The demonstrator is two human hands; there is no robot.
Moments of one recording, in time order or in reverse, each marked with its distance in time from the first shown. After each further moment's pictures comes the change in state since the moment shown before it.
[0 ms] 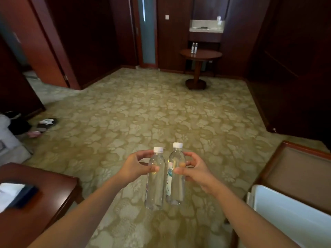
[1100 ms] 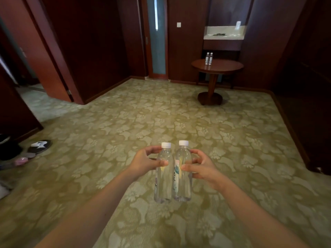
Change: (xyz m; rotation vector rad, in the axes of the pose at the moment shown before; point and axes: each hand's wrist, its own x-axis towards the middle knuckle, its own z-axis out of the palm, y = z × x) left_hand 0.504 0.095 -0.005 0.003 0.083 0.014; right_hand 0.480 -0.142 -0.153 0.010 -0.104 0.000
